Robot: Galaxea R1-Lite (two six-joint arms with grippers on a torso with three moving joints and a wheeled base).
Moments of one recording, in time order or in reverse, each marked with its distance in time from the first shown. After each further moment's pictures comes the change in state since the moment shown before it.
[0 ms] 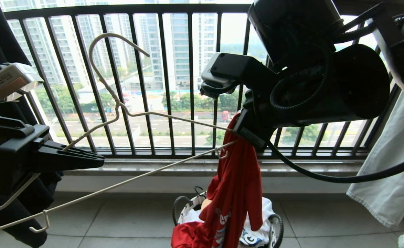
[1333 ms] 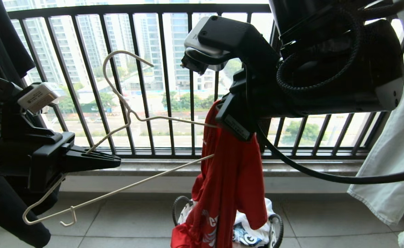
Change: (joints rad) left arm -0.001 0.098 0.120 -0.214 -0.100 0.001; right arm 0.067 -0.022 0.000 -0.139 0.091 0.004
